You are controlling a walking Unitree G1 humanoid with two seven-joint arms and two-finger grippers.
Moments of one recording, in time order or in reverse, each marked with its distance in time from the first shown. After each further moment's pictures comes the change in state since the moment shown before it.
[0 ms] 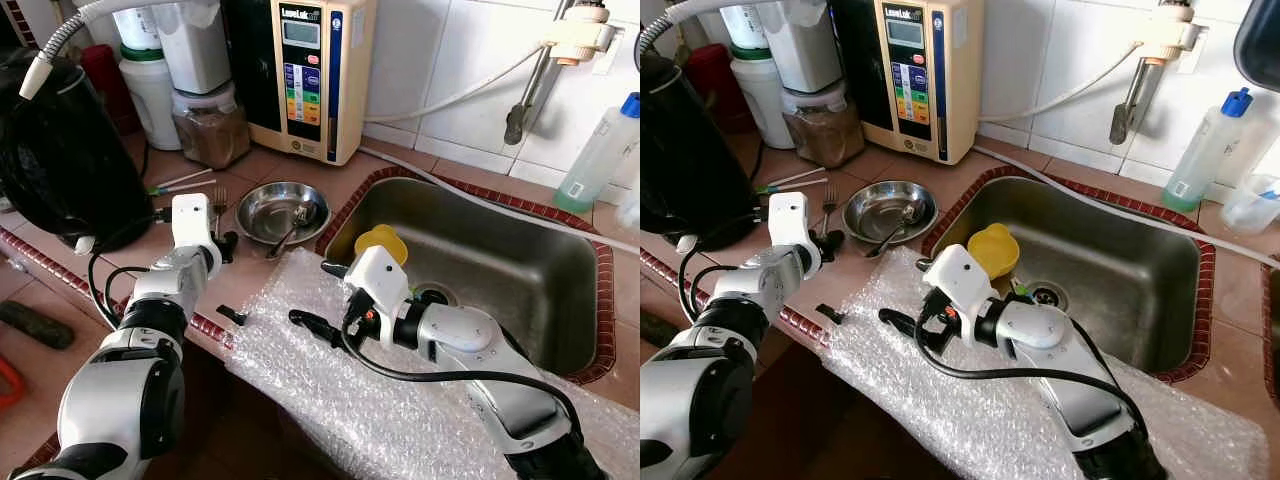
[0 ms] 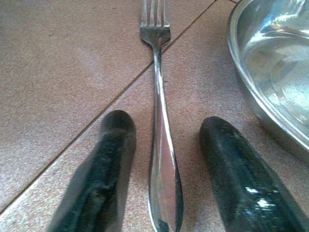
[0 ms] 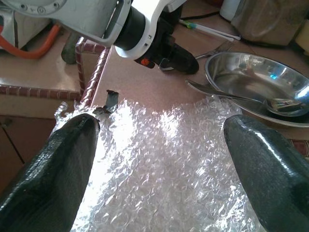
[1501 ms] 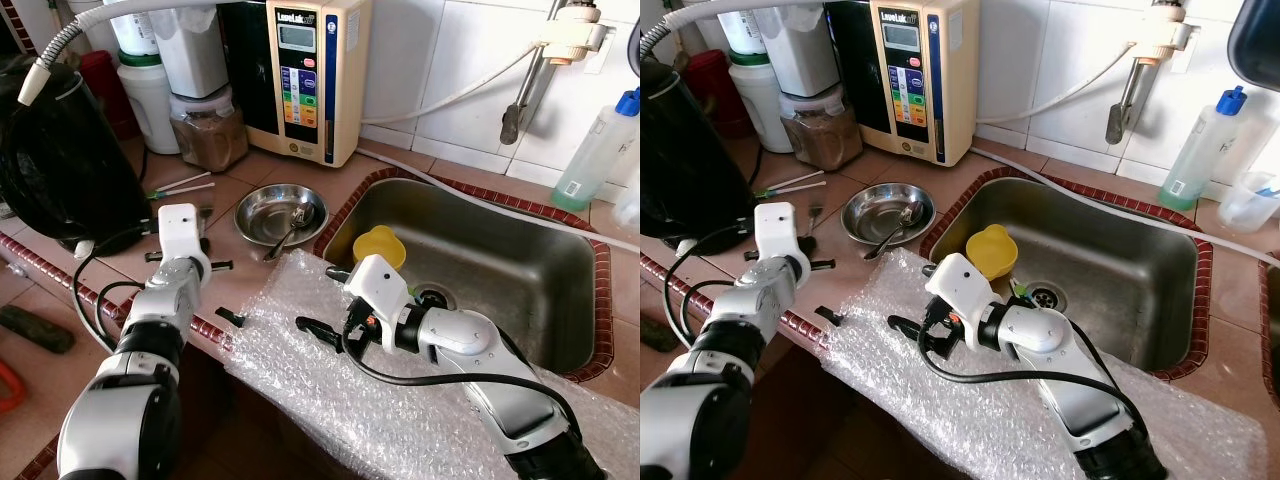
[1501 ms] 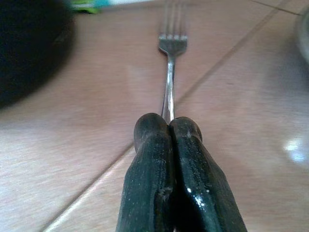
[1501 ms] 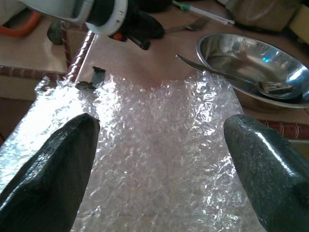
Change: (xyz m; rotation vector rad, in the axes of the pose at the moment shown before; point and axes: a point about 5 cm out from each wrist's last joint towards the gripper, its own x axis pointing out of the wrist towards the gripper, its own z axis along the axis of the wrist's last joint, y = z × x) left arm -0.009 0.021 -0.018 0.038 -0.104 0.206; right arm 0.001 -0.007 -0.014 -0.035 0.056 -0.024
